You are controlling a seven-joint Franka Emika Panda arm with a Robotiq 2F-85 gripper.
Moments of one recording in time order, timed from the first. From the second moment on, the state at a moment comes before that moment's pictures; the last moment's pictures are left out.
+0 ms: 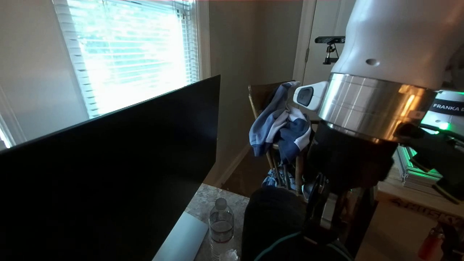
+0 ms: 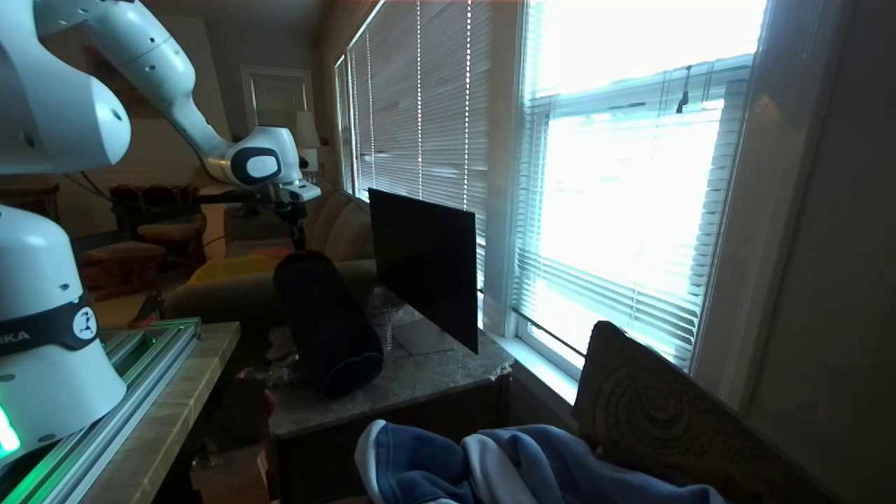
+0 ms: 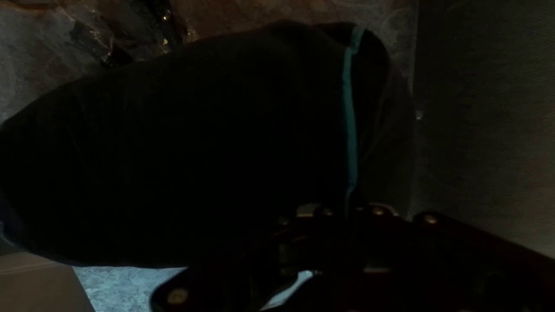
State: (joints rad) arm -1.20 -0.71 2.42 -2.04 0.78 2.65 0.63
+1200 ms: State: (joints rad) arm -1.14 -0.90 2.30 -1.94 0.99 2.49 0.62
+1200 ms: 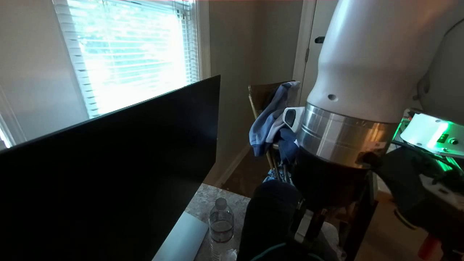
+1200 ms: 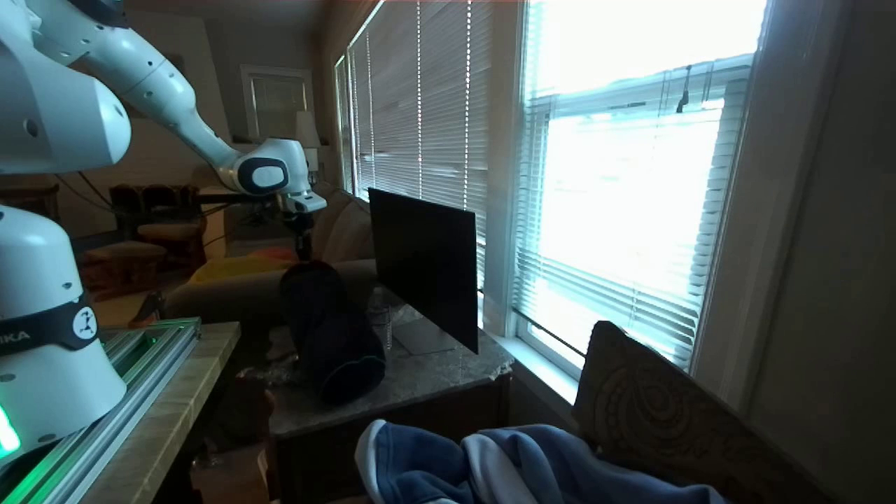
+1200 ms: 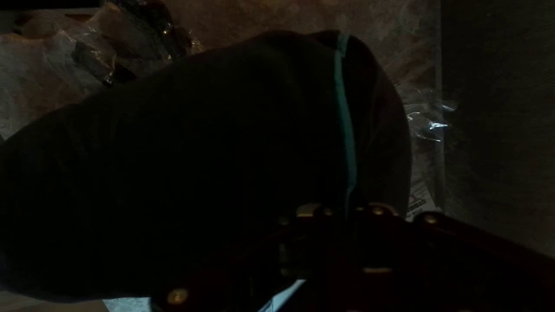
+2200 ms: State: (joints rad) arm -1.13 -1.14 2.13 -1.76 1.05 2.13 0.63
